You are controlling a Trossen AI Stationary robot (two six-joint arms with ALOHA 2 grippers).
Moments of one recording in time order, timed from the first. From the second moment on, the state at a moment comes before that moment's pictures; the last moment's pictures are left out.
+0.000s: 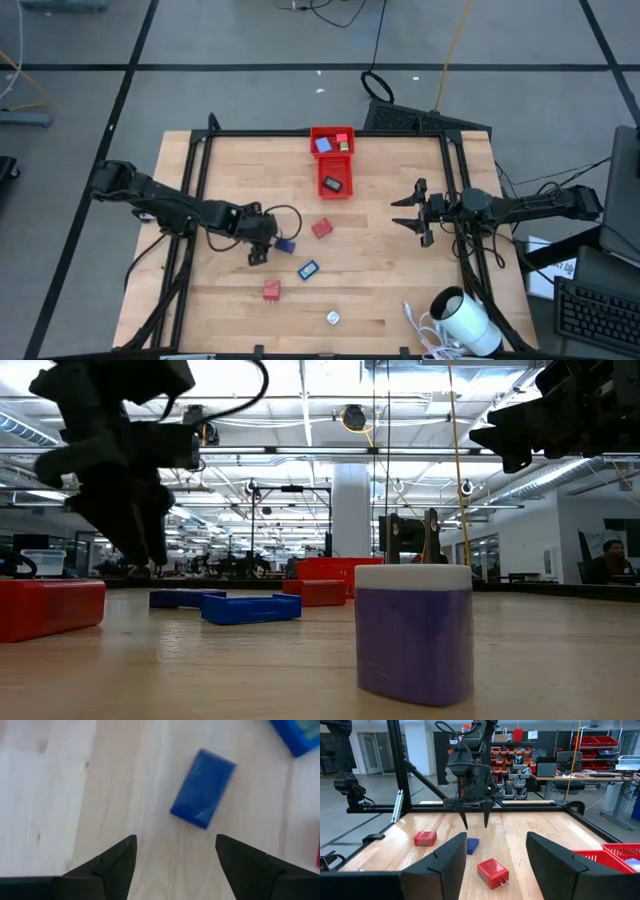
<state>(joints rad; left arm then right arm) -0.22 1.36 0.69 -0.47 -0.15 -0.31 0.05 0.44 0.09 0.42 0.03 0.01</state>
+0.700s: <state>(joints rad) -0.22 1.57 0.69 -0.24 -0.12 -0.03 0.05 0.44 0.09 0.42 0.03 0.01</state>
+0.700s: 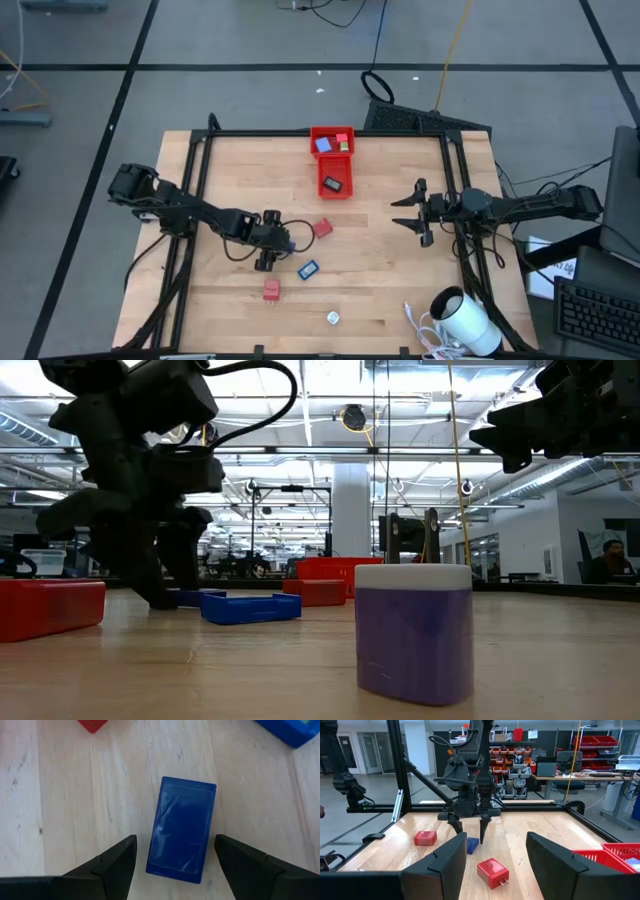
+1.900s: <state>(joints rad) -0.23 1.70 0.70 -0.07 -0.18 -0.43 0.05 0.45 0.09 0.42 0.03 0.01</state>
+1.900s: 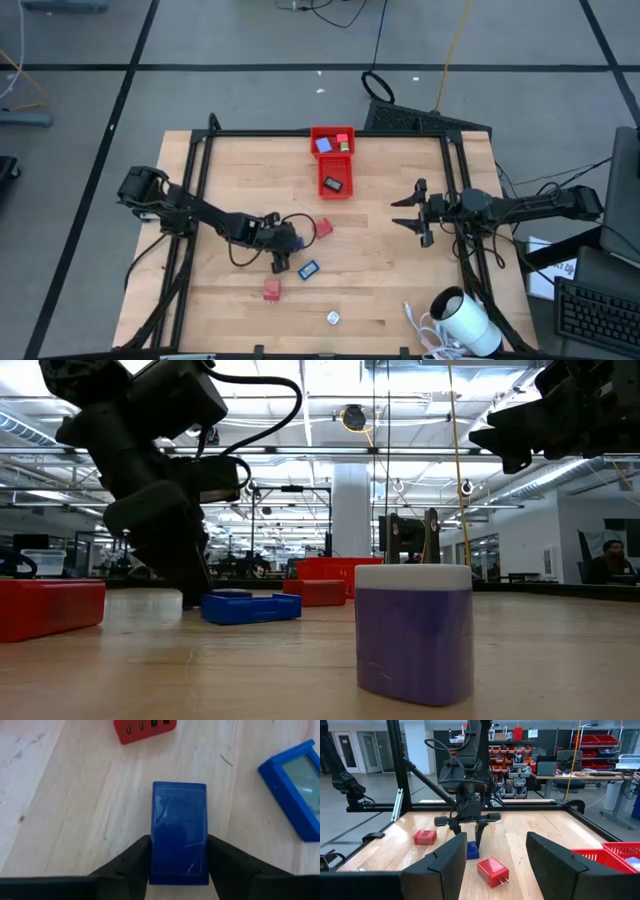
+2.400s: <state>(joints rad) -0.23 1.65 0.69 -0.05 -0.20 -0.39 0.05 0.45 0.09 0.42 0.03 0.01</state>
